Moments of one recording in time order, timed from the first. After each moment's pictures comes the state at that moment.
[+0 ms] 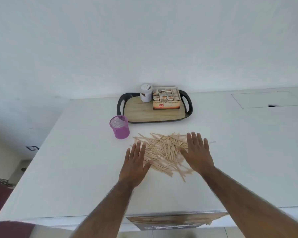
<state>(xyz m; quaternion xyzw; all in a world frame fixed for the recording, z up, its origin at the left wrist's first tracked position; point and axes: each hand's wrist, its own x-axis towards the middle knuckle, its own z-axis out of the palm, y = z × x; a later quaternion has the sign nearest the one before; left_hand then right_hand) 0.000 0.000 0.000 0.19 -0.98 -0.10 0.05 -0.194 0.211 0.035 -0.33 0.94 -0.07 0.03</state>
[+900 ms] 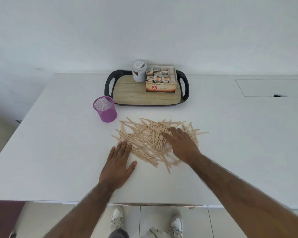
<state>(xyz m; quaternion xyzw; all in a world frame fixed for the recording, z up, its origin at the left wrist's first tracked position) 0.024 0.022 -0.034 0.22 -0.97 -0.11 0.02 -0.223 0.202 0.022 -0.54 0.84 -0.01 0.02</state>
